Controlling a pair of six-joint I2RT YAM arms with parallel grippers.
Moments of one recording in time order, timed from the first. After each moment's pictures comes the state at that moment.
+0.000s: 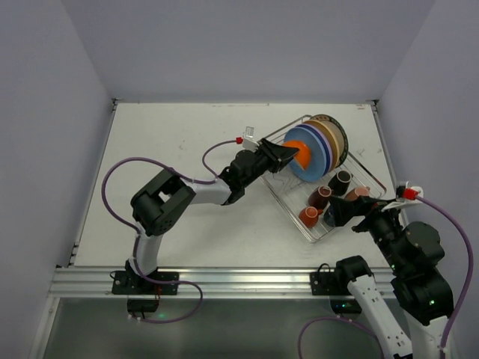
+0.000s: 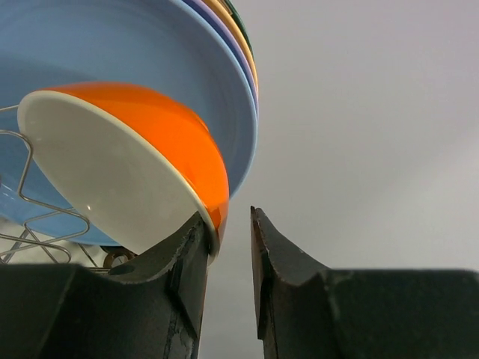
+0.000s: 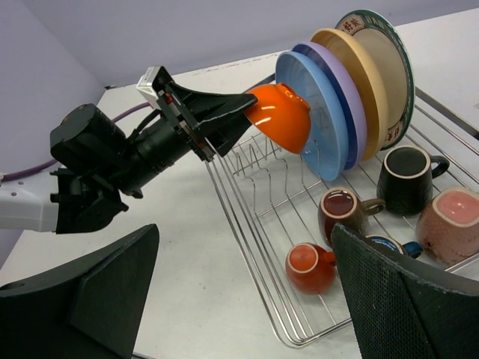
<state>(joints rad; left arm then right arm) -0.84 2.01 1.15 0.90 -0.02 -1.44 0.27 0.26 0.96 -0.83 0.01 0.40</state>
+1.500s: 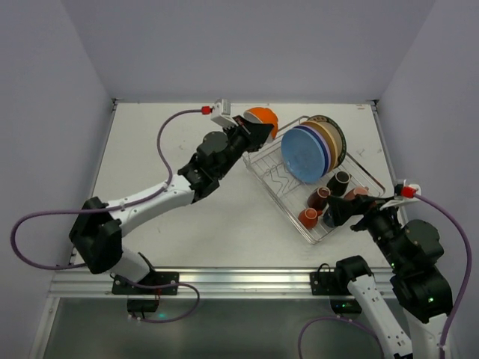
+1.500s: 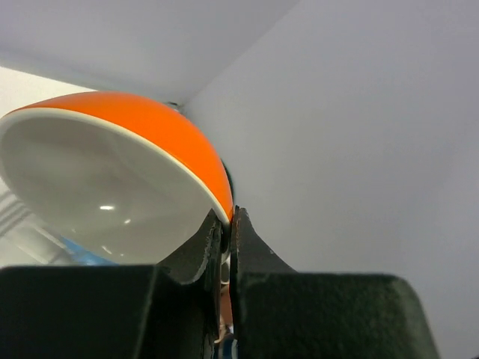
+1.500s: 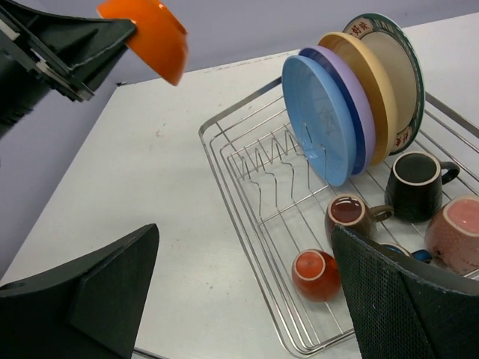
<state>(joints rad) -0.83 1.53 1.12 0.53 -0.21 -0.87 0.27 0.27 0.95 -0.81 -0.02 0.40</state>
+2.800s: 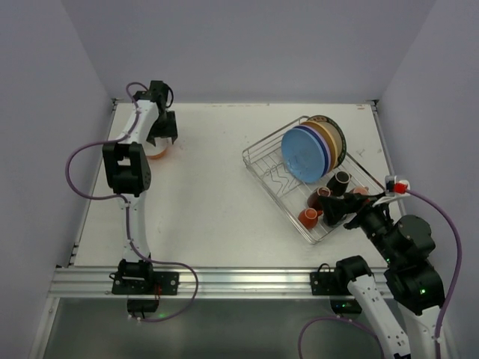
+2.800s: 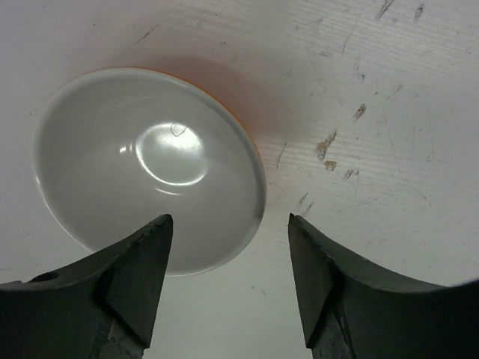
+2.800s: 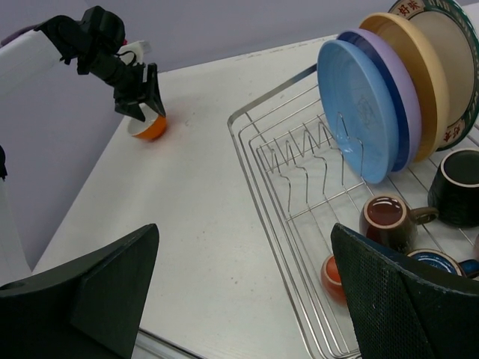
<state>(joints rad) -0.05 2.34 2.18 -1.10 -0.17 -0.25 0.27 0.27 0.88 -0.73 -0.12 0.45</state>
